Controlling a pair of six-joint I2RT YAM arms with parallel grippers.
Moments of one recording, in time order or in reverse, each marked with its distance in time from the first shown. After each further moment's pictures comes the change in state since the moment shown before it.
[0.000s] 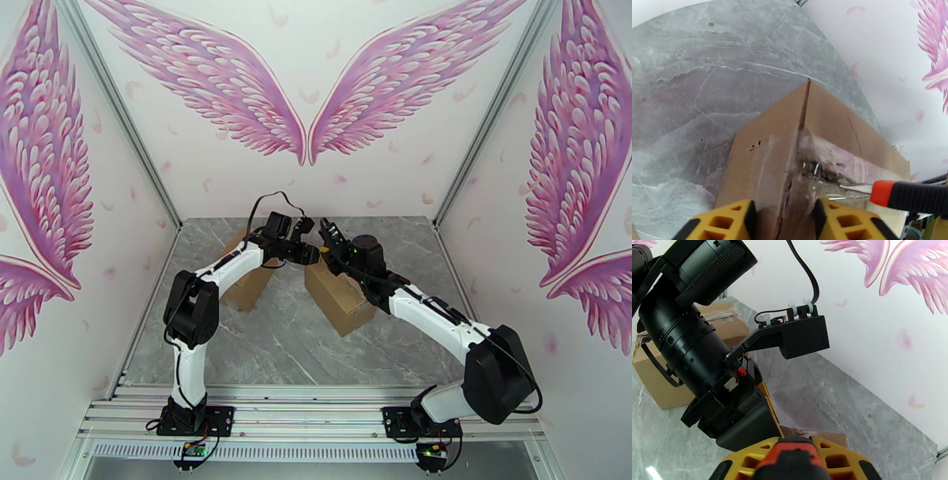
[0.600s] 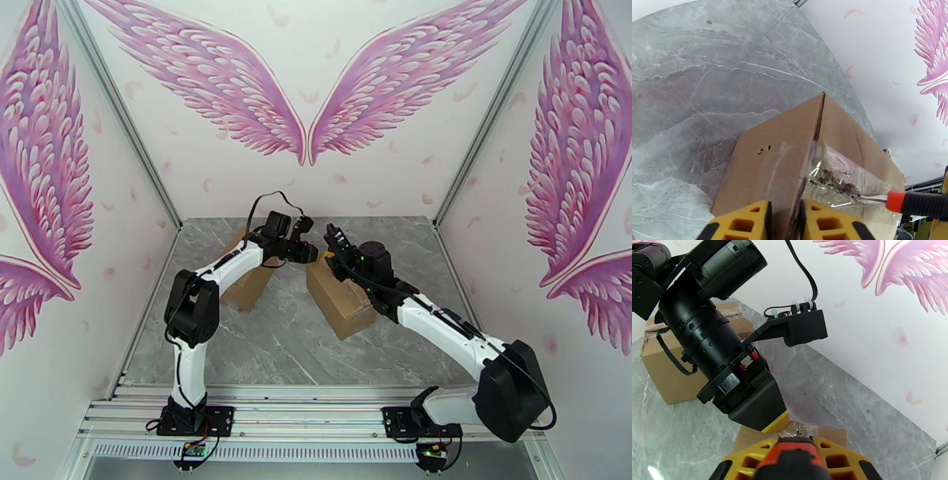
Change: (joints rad) left arm 0.005 0.016 0.016 -0.002 0.032 -0.042; right arm 0.000 -0.109 -0.088 -0.009 0.002 0.008
